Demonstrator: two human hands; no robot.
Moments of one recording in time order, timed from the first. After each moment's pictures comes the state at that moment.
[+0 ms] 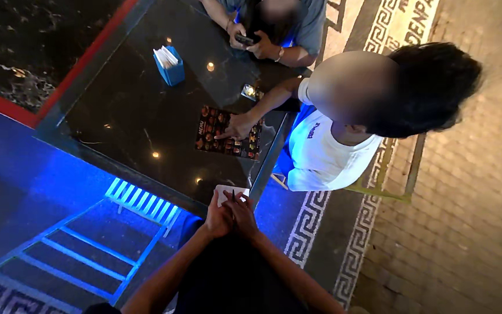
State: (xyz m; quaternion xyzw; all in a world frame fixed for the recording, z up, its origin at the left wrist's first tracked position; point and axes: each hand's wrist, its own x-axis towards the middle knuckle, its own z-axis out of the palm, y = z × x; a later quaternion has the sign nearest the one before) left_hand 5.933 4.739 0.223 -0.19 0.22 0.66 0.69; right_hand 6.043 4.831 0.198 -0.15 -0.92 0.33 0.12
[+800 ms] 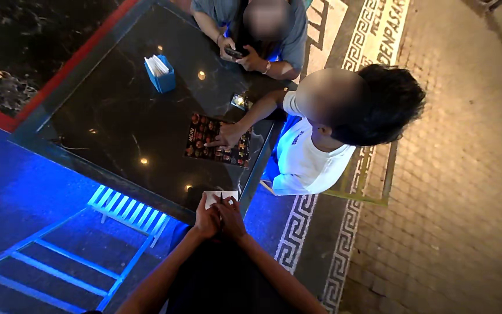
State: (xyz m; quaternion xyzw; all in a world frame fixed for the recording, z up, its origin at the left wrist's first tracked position) left_hand 5.926 4.750 0.203 -0.19 0.25 0.69 0.65; right_hand 6.031 4.841 0.187 -0.17 -0.93 0.32 0.04
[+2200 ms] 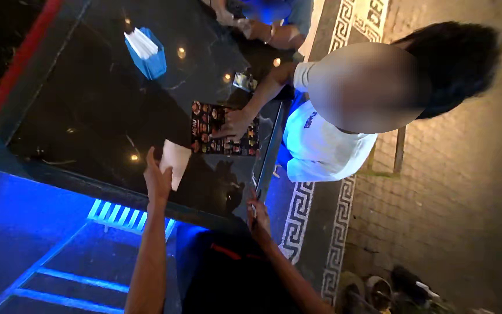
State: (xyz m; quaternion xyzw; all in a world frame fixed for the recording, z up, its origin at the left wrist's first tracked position) left_hand 5.713 4.694 0.151 0.17 0.88 0.39 0.22; right_hand 6.039 4.816 0.176 -0.37 -0.85 0.32 0.18
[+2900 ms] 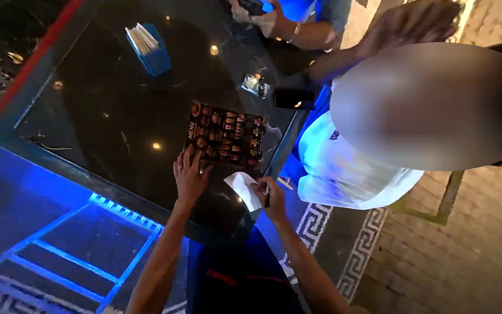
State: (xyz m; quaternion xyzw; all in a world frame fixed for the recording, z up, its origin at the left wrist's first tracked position) left_hand 5.797 4.814 0.116 0.30 0.91 0.25 0.11; right_hand 6.013 4.995 0.175 -0.30 -0.85 0.40 0.14
